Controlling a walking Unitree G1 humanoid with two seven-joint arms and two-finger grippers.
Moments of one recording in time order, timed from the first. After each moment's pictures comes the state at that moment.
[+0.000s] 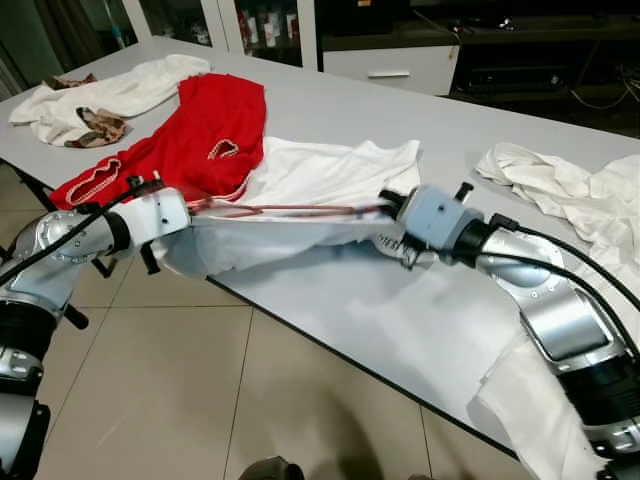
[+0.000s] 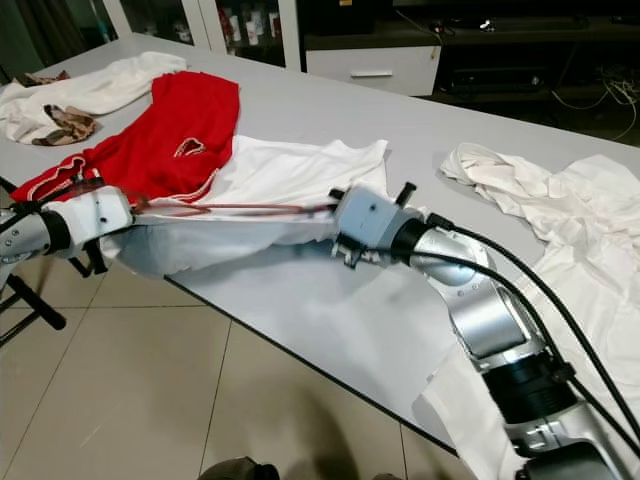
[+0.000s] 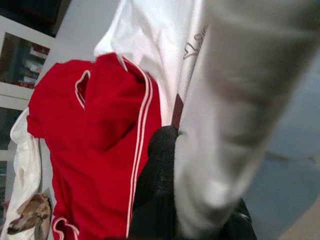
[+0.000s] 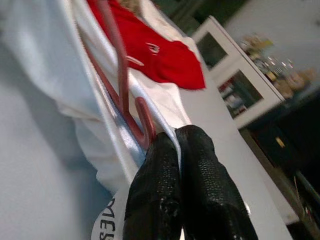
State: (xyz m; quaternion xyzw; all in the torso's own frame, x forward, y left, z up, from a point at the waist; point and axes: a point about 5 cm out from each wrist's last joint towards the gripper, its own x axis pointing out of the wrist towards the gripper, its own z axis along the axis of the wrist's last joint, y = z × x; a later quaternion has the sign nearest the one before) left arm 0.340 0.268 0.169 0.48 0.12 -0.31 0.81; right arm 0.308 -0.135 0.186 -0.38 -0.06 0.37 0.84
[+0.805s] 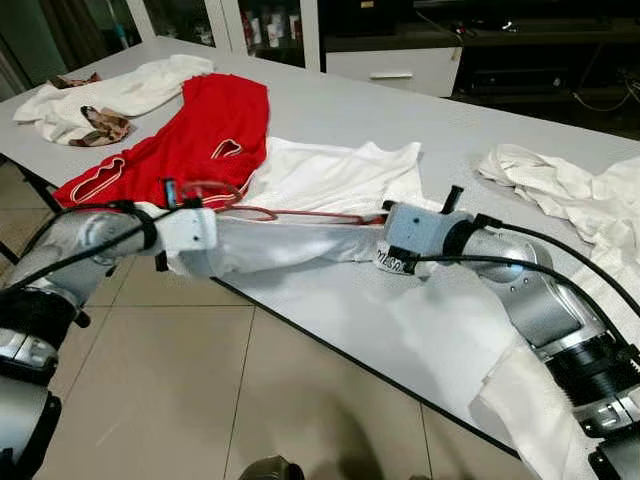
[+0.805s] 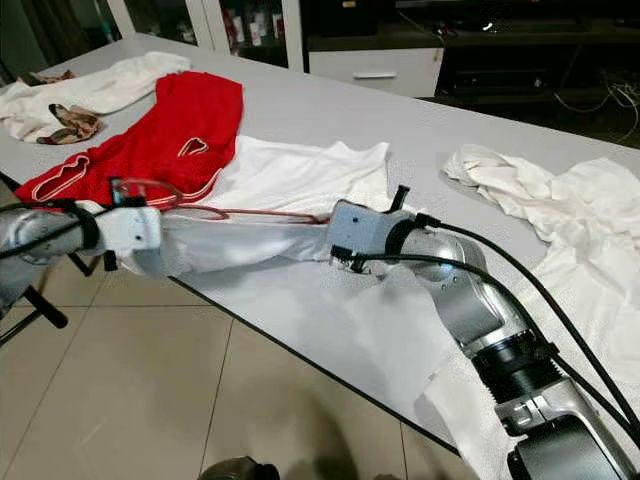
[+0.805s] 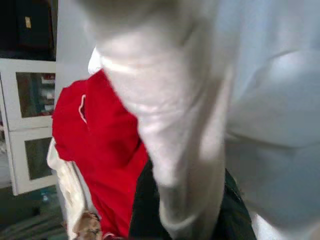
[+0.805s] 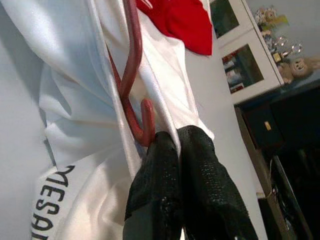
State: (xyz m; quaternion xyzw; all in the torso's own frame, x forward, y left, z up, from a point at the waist) left arm 0.351 0.242 0.164 0.62 0.11 -0.32 0.71; right arm 0.329 -0.138 0.168 -0.48 0.00 0.33 0.81
